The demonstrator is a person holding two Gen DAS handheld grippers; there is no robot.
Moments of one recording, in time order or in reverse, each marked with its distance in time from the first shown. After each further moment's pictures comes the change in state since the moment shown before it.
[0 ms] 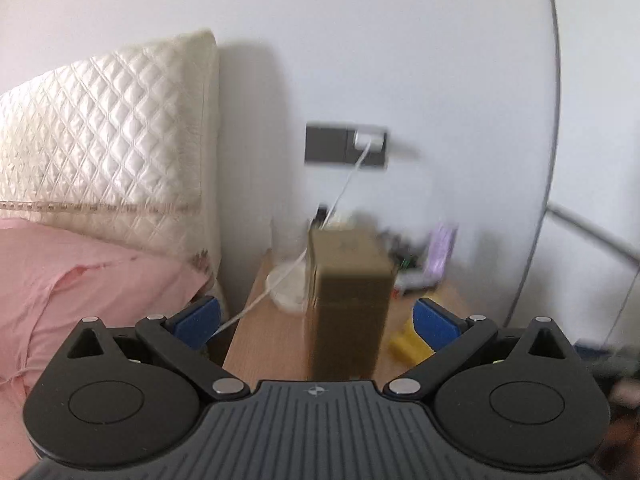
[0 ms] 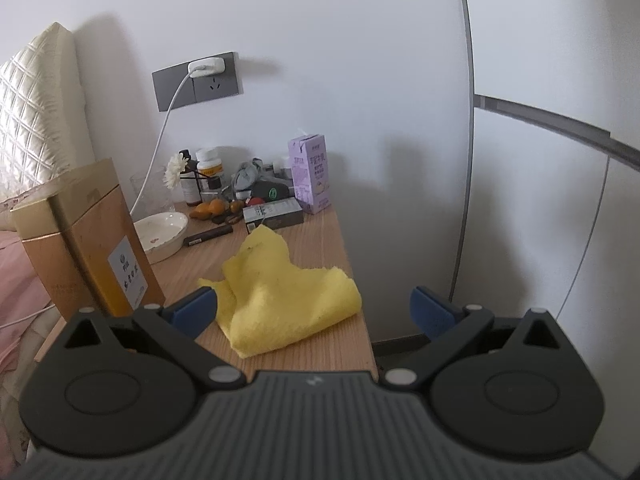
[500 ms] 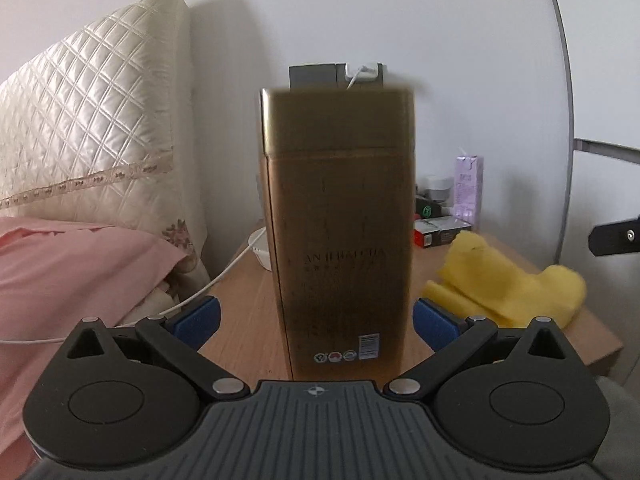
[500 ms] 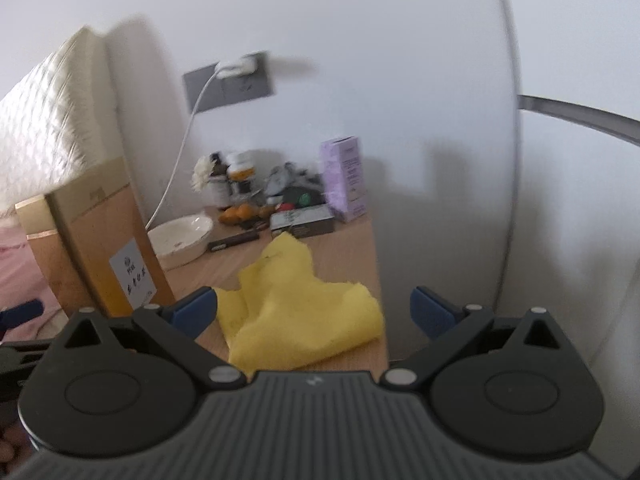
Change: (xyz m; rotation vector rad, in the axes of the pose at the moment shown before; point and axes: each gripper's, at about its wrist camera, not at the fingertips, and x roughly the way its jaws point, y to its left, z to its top) left arm 0.115 -0.024 -0.083 0.063 -0.051 0.034; right arm 0.046 -0.023 0.003 -0.054 -0.028 0.168
